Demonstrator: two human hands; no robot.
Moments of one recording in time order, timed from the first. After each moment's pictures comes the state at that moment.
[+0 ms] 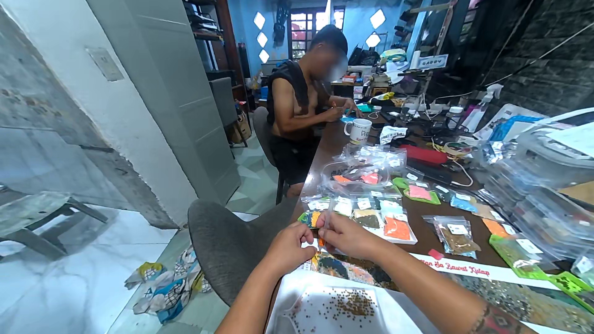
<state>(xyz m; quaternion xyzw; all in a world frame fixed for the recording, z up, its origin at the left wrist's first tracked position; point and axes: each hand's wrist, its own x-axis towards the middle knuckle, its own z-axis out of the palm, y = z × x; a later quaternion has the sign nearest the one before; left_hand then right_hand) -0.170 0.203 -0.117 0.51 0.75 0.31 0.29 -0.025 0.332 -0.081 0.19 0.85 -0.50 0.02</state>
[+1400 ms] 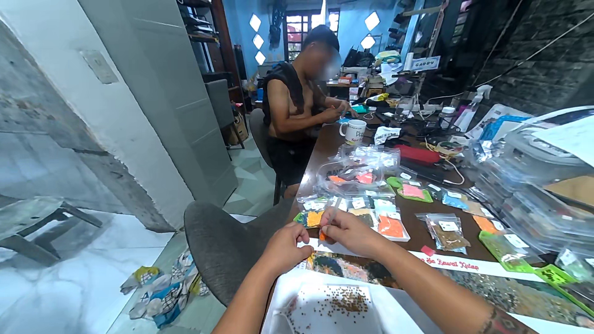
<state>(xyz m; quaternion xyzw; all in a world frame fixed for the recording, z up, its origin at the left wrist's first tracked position) -0.168 0.202 -0.115 0.51 0.76 0.29 0.28 -0.008 0.335 -0.078 0.20 0.83 -0.51 -0.05</state>
